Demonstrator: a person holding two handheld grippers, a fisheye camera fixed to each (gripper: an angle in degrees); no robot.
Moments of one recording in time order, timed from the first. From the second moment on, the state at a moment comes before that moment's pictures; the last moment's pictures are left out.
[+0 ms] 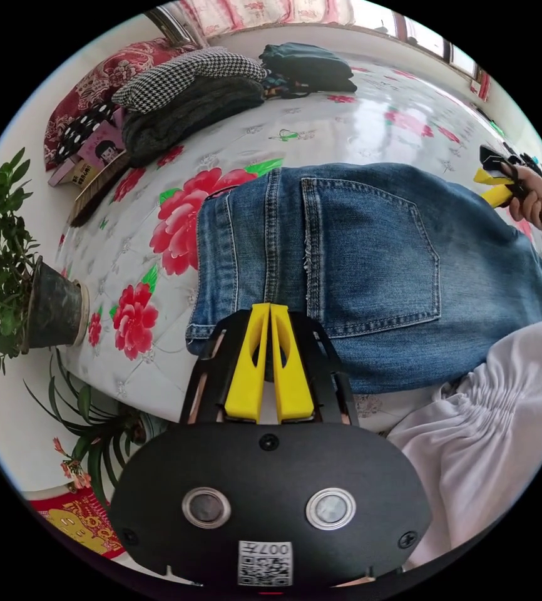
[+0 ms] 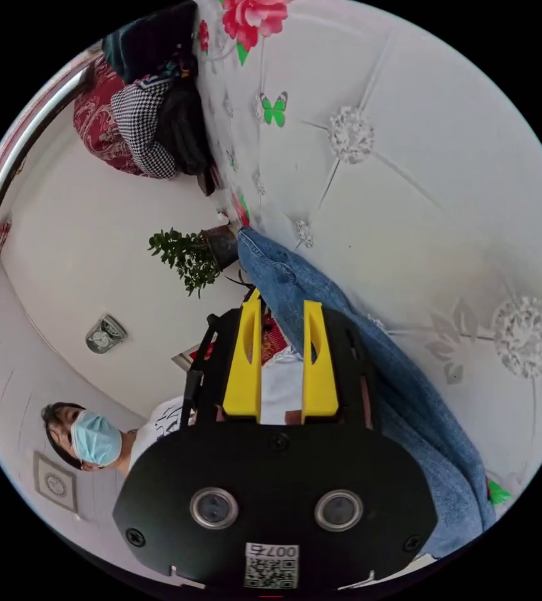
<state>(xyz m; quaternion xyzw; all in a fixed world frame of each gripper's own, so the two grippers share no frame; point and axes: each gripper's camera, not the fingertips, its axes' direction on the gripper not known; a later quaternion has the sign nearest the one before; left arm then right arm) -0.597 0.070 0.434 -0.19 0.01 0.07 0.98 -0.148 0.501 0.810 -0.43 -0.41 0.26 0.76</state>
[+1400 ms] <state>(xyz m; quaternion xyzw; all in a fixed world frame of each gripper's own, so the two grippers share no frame) -0.657 0.071 0.455 -0.17 0.06 -0.08 0.98 -0.261 0.380 0.847 -0.32 -0.38 0.19 0.85</state>
